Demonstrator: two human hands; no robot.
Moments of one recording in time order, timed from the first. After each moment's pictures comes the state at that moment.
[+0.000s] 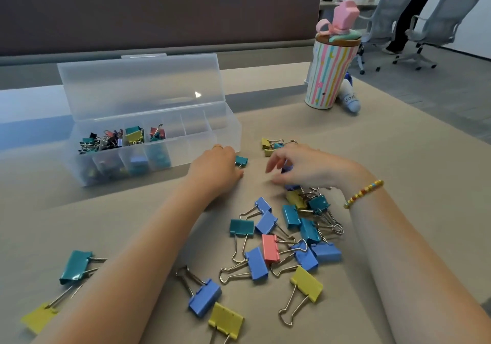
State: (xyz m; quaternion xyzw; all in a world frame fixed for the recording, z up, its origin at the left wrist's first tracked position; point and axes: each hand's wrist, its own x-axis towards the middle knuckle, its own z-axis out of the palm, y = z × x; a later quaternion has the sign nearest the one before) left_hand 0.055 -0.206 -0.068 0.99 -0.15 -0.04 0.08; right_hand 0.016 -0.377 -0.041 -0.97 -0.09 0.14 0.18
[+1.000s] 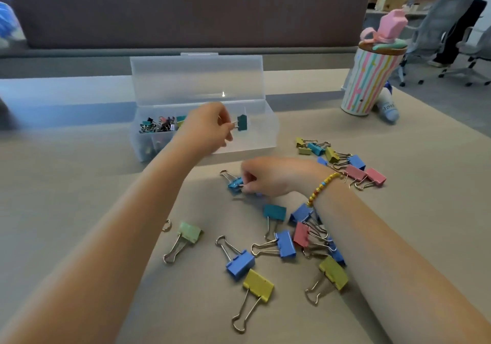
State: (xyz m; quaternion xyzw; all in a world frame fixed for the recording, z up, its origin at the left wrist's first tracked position) left_hand 0.046 -0.128 -0.022 0.92 -0.10 0.06 0.37; right_hand 0.003 -0.268 -0.032 -0.95 -0.23 0.19 0.09
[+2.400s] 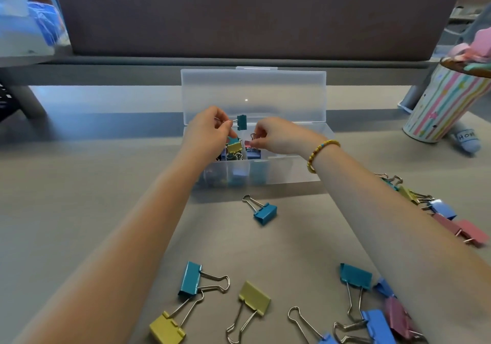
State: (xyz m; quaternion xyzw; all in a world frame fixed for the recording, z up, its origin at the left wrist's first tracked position) left_hand 0.126 -0.038 -0.042 0.87 -0.01 0.13 0.47; right_hand 0.151 -0.180 -0.027 -0.97 -0.14 0.08 0.16
